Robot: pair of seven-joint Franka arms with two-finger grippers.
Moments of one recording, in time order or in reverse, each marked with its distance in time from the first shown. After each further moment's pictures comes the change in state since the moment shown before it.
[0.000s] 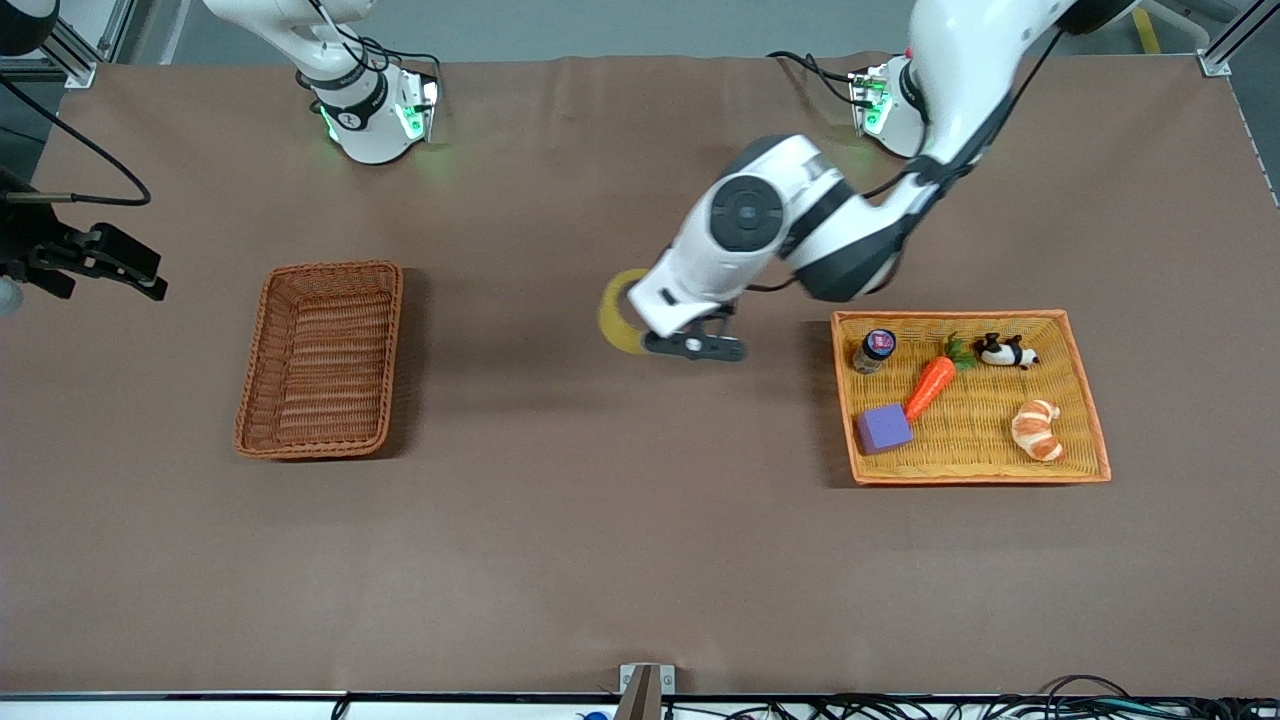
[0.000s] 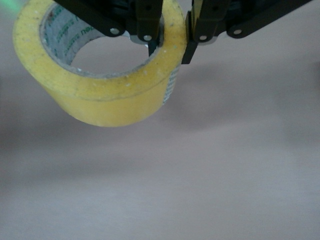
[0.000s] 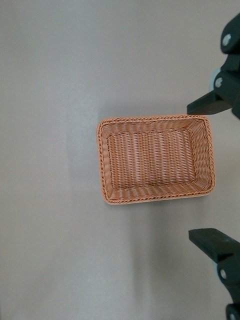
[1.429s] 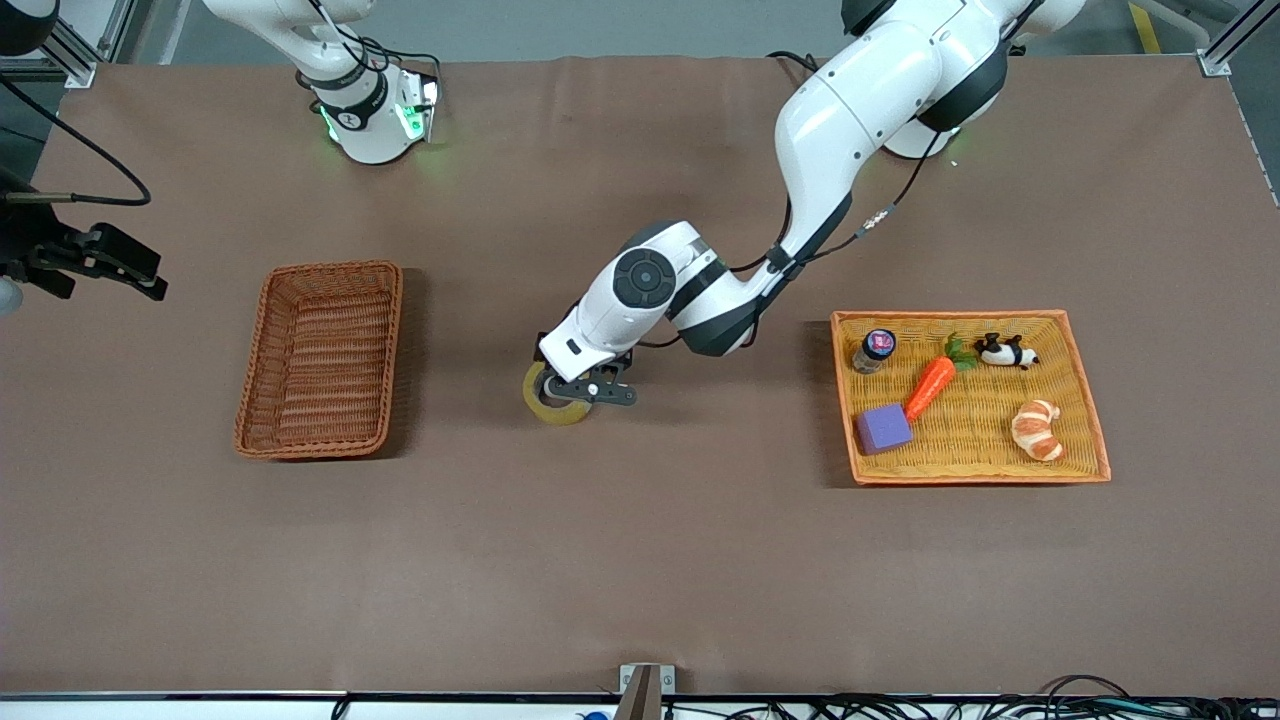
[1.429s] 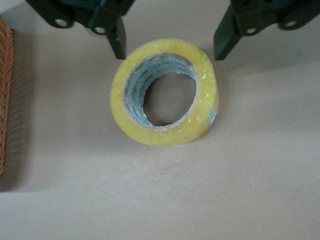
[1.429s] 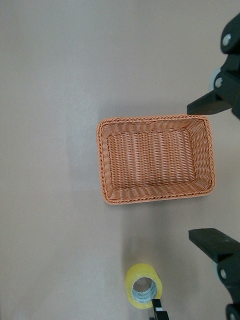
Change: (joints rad) left arm -0.308 0.309 0.255 0.273 -0.098 0.318 0.002; right arm 0.000 0.000 0.000 0.000 0.000 0.001 0.000
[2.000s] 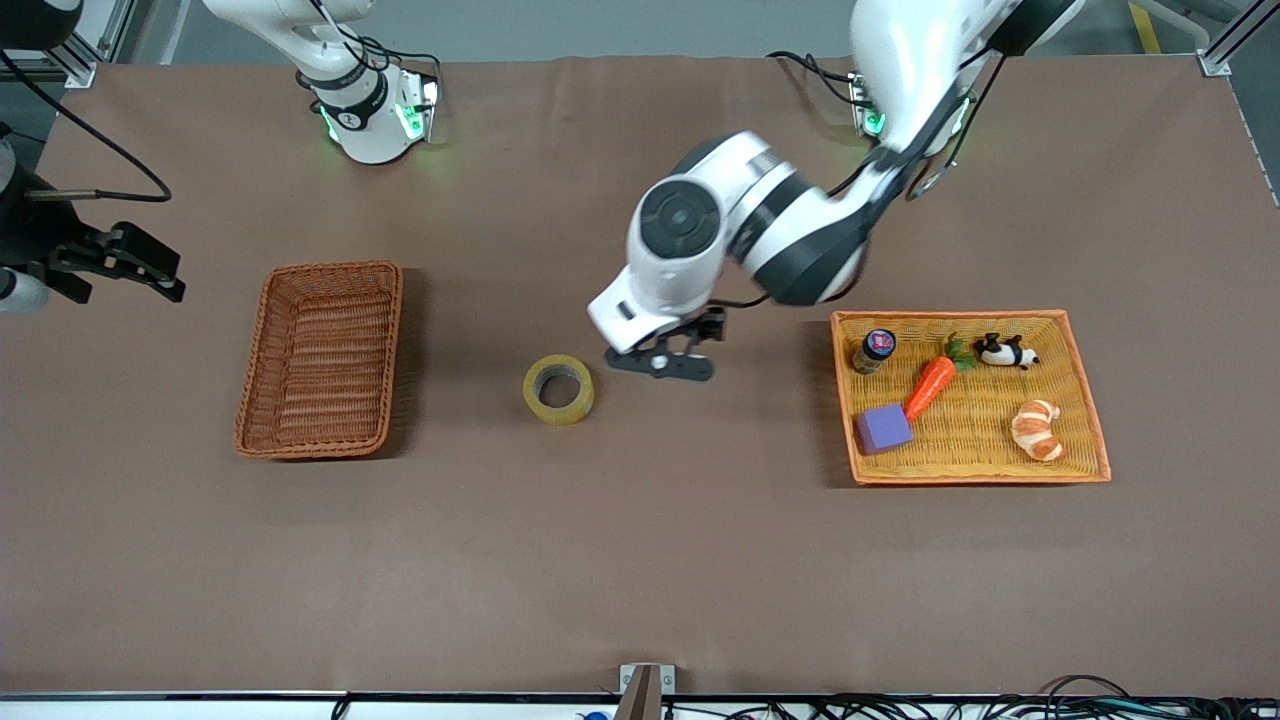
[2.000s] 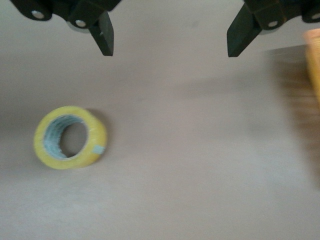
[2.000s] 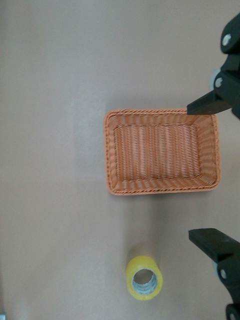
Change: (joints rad) left arm 0.060 -0.351 0.117 -0.004 0.033 -0.603 0.169; right arm 0.016 0.005 0.038 0.001 0.000 0.043 0.000
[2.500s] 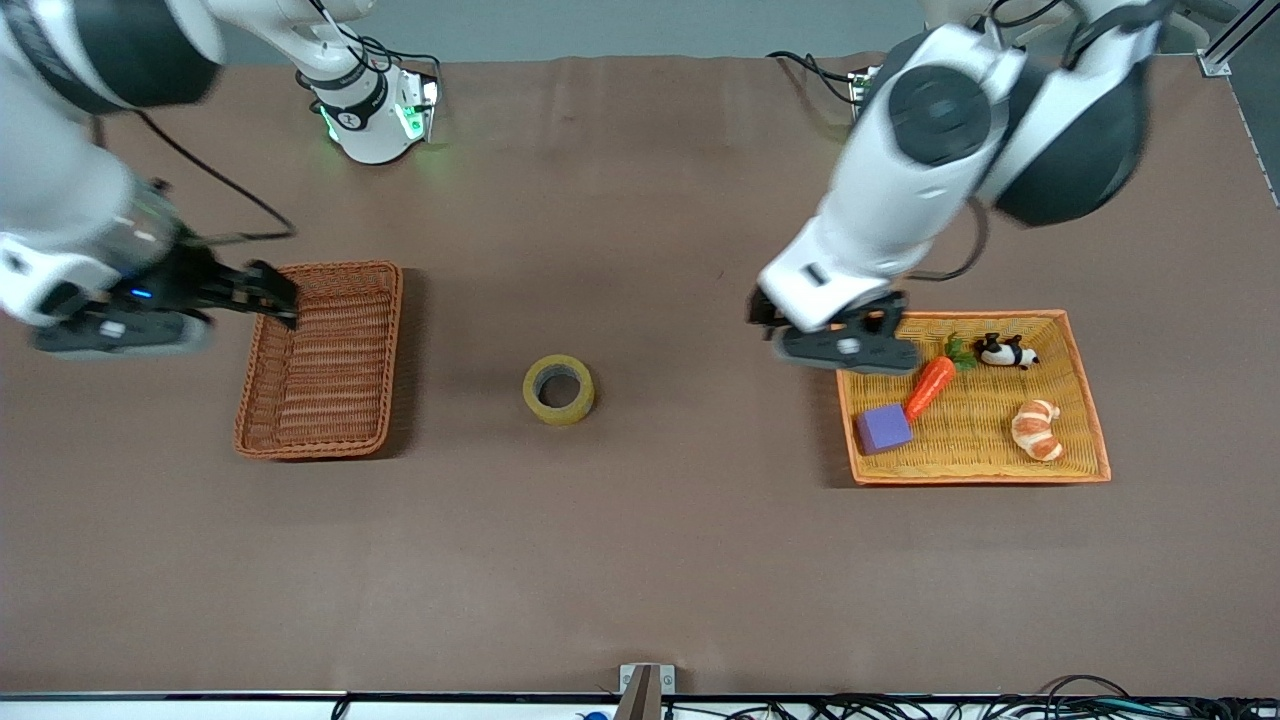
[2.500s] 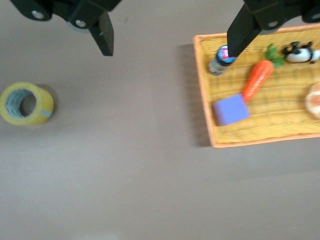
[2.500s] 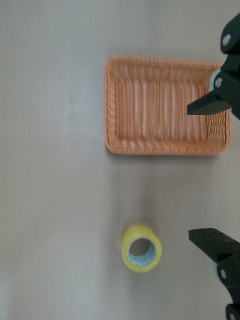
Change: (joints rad) left arm 0.246 -0.311 0.020 -0.157 0.001 -0.016 0.140; right arm 0.021 0.104 0.185 -0.061 -0.001 0.093 0.188
